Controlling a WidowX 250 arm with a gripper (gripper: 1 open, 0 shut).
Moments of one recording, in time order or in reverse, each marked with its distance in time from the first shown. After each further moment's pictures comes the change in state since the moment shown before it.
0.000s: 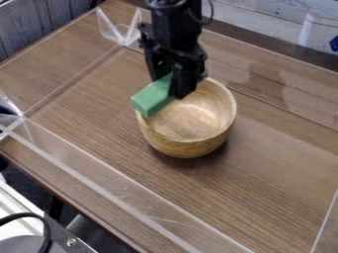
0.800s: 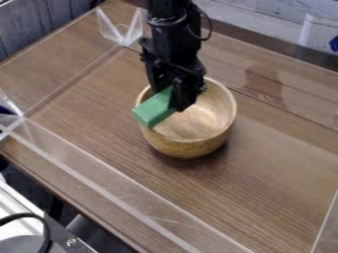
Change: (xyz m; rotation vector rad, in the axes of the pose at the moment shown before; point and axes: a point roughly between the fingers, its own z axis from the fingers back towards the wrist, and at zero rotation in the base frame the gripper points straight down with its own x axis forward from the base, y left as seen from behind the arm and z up) arm -0.001 -0.004 -0.015 -0.022 0.009 -0.012
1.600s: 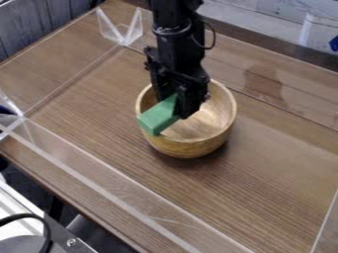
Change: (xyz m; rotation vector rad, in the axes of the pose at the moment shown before) arm 0.005 -0.009 -0.013 -0.023 0.019 -0.018
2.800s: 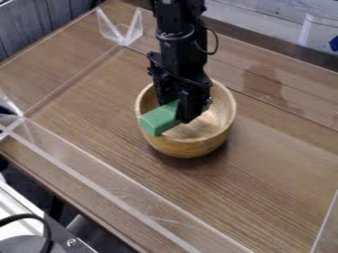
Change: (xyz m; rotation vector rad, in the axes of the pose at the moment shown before) arm 0.001 -0.001 -0.006 -0.013 0.019 -0.006
